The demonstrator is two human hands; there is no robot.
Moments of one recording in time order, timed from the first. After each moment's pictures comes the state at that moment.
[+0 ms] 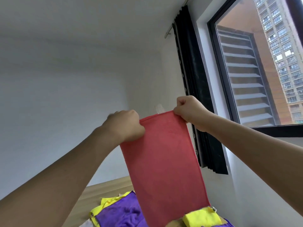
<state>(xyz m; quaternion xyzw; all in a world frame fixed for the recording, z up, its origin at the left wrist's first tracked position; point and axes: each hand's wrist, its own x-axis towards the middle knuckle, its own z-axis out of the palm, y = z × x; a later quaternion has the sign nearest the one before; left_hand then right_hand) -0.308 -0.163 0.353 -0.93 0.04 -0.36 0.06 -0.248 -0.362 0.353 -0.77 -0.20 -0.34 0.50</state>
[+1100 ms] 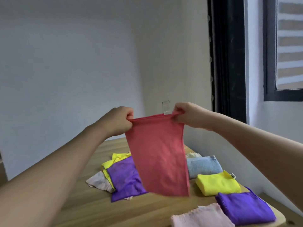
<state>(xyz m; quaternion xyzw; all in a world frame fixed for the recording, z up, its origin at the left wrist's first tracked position) -0.142 -0.062 0.243 -0.95 0.08 -0.25 -0.14 -0.090 -0.309 0.232 -0.89 -0.27 -0.15 0.33</state>
